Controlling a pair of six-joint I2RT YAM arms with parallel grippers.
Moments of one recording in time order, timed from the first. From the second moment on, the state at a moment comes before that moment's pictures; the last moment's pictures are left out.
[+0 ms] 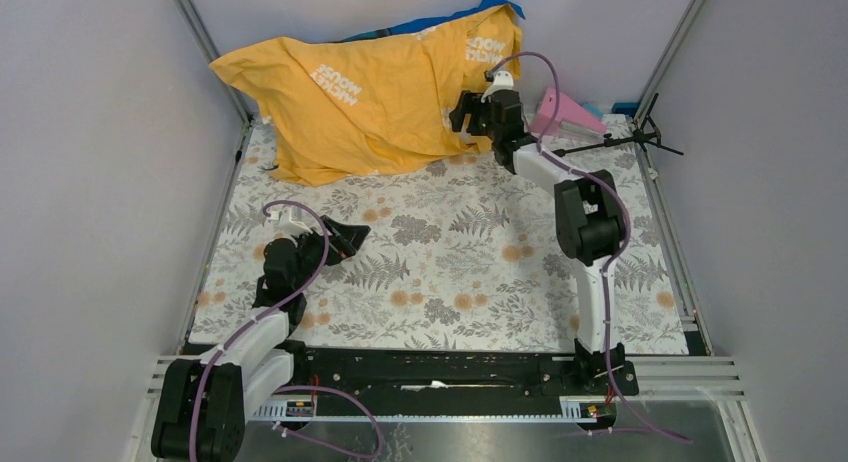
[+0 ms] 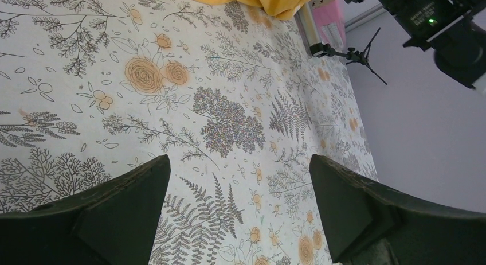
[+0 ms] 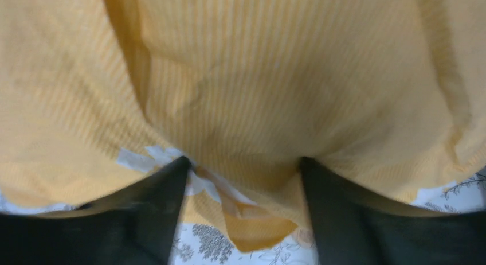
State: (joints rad) left arm -0.10 0.93 0.15 0.60 0.35 -0.77; right arm 0.35 2.22 1.71 0.25 -0.05 0.32
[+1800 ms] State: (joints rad) left arm -0.38 0.85 0.24 0.48 0.07 -0.57; right arm 0.86 1.40 0.96 0.02 0.26 0.66
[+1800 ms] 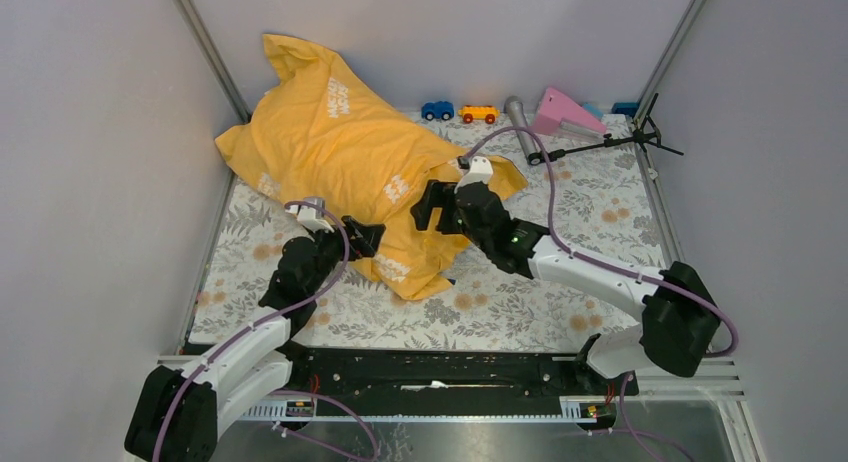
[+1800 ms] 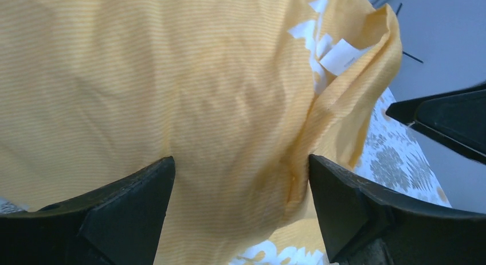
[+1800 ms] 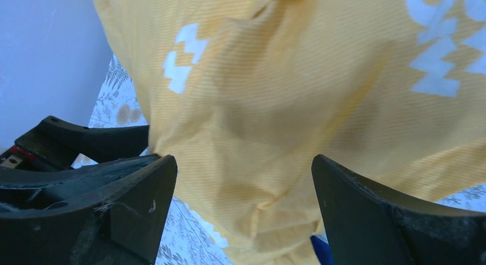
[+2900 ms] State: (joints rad) left arm -0.38 0.90 0.26 0.39 -0.07 -0.56; right arm 0.91 1.31 0.70 0.08 0.53 0.46
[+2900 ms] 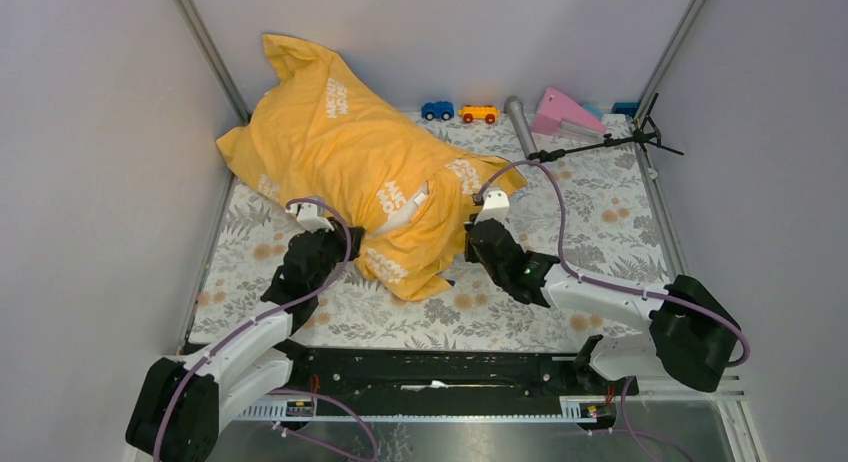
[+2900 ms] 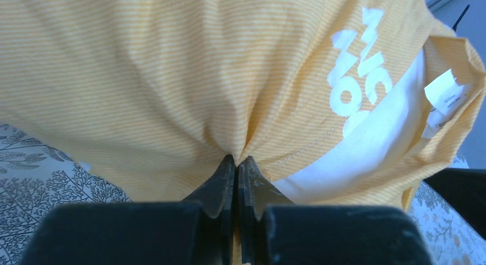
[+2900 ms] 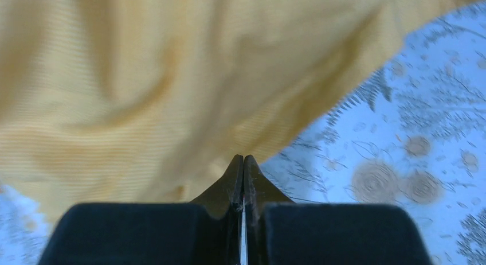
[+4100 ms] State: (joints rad) left arm -0.38 0.73 0.20 0.37 -0.03 -0.52; right arm 0.96 1.80 1.41 -0.62 0.64 0.95
